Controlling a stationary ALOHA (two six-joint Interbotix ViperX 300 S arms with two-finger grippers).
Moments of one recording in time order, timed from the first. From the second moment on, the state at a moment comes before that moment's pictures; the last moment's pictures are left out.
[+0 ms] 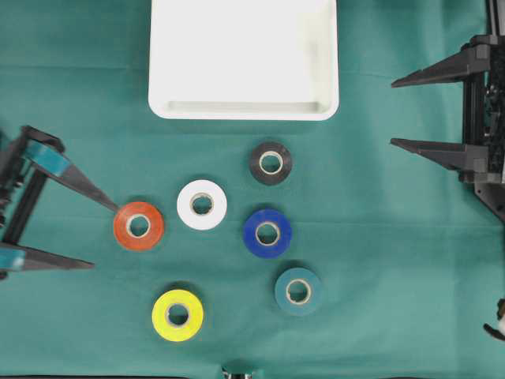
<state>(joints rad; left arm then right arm) -0.37 -0.67 1.00 -0.01 -0.20 0.00 -0.03 -0.94 1.14 0.00 -0.15 0.00</state>
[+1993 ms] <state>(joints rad) -0.42 -0.03 0.12 -0.01 0.97 -0.09 -0.03 -0.92 1.14 0.00 -0.11 0.00</state>
